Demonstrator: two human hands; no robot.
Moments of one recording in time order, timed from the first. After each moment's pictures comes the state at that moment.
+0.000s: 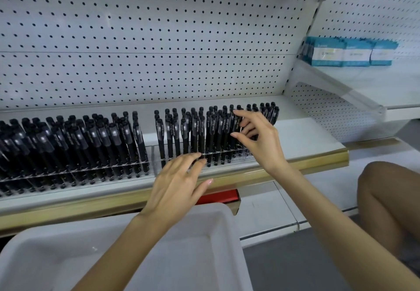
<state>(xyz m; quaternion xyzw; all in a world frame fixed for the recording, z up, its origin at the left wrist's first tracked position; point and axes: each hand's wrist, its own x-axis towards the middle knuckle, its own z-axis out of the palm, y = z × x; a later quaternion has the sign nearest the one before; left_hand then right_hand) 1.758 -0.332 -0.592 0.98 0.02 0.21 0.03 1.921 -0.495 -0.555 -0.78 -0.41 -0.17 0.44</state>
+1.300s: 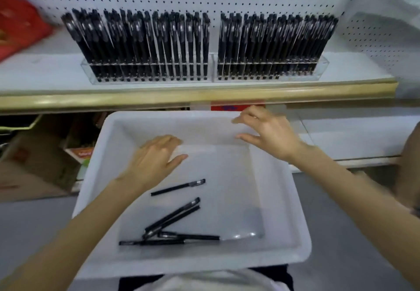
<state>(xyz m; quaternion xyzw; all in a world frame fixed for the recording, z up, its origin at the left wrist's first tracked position) 1.544 -0.275 -0.659 0.99 0.11 0.05 0.10 1.741 -0.499 -0.619 -0.78 -0.59 -0.14 0.13</state>
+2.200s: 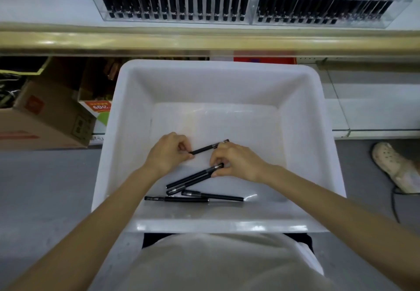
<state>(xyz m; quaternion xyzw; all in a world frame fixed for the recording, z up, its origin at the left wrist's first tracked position) 1.496 -0.269 -0.741 0.89 0.26 -0.07 0.37 1.620 -0.446 -0.742 -0.77 -0.53 0.31 0.16</state>
